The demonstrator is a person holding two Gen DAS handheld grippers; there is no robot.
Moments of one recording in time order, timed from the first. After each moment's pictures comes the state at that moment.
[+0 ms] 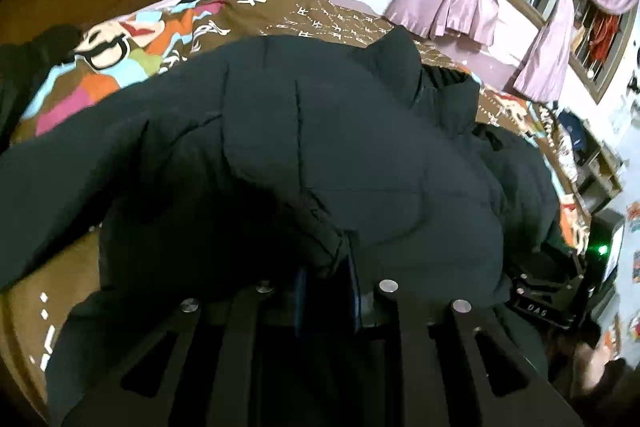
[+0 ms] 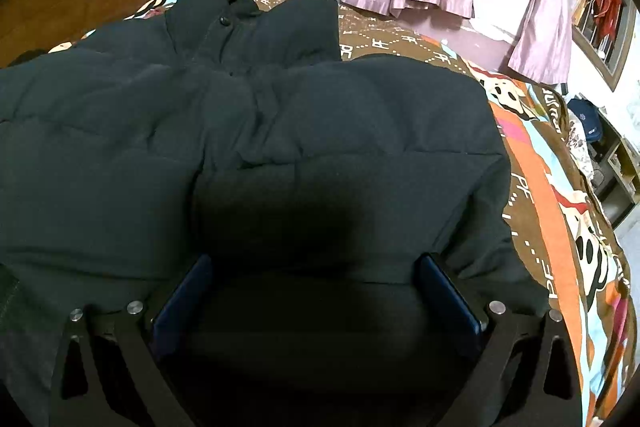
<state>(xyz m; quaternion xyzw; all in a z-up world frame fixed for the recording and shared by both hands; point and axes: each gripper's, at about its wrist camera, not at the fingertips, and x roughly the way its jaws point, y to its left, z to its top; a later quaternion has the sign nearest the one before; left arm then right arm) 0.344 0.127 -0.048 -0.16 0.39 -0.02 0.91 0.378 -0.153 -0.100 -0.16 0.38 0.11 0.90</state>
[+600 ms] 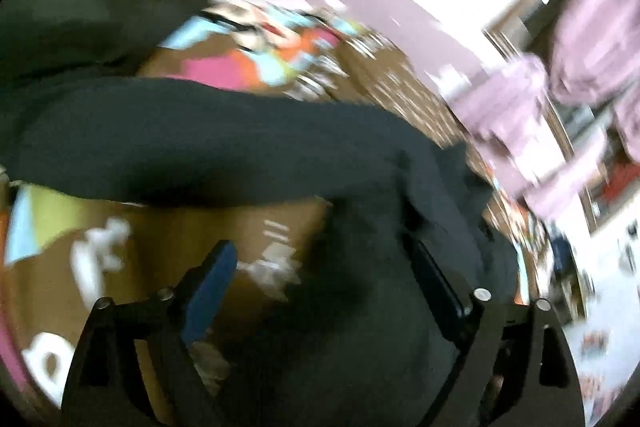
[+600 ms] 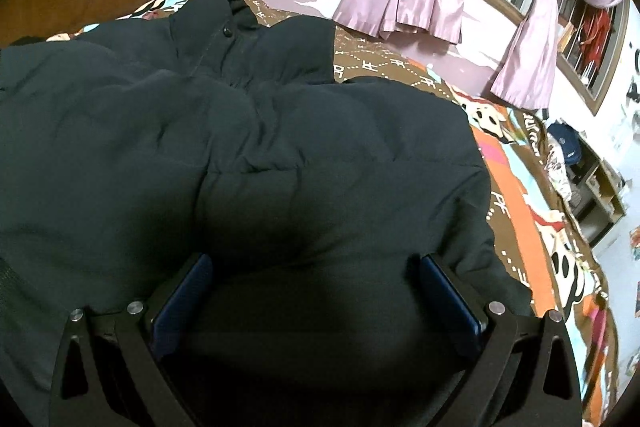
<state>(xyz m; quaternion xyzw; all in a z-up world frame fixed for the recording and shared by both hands) 0.201 0.266 0.016 -0.35 0.32 0.11 0.88 0.367 -0.138 -0.095 -0.20 0.35 0.08 0.91</state>
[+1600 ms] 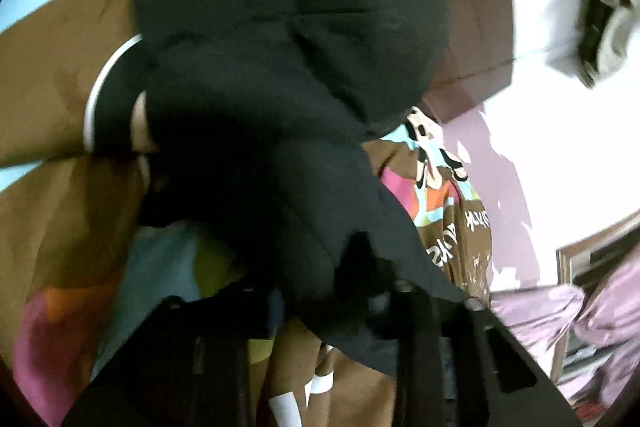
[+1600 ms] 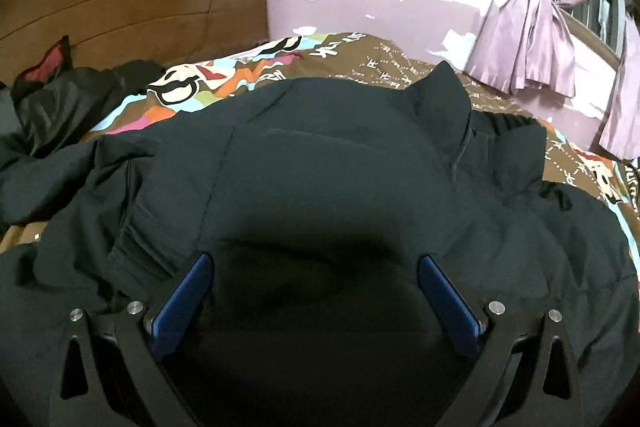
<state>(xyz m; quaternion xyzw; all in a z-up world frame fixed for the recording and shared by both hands) 0.108 0.420 -0.060 -0.55 0.15 0.30 0.76 0.334 0.044 -0.072 -0.15 0.31 0.28 0.90</state>
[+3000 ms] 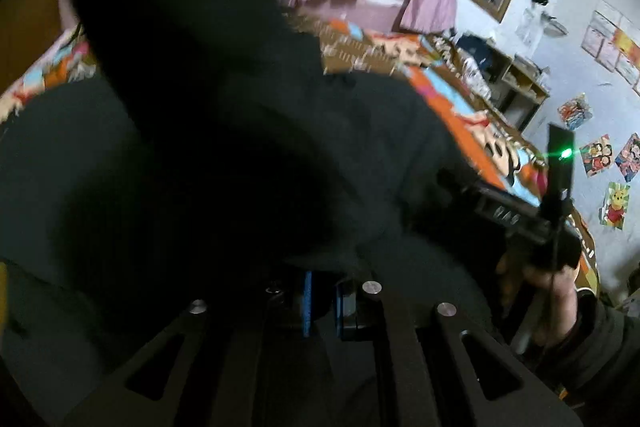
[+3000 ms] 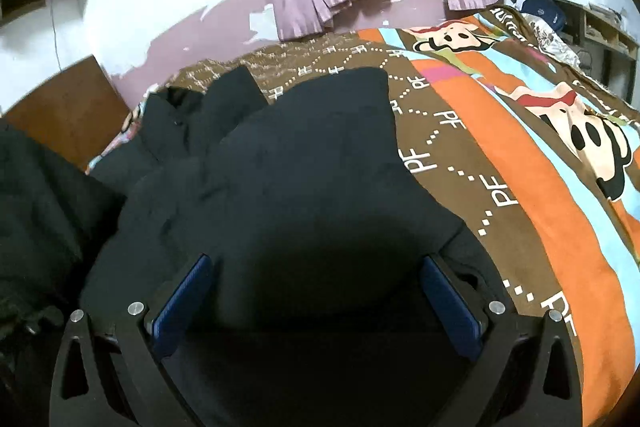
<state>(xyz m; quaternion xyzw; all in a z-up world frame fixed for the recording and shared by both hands) 0.315 -0.002 -0.006 -0.05 0.42 -0.18 0.89 0.338 -0.253 -0.046 0.11 0.34 0.12 0.93</state>
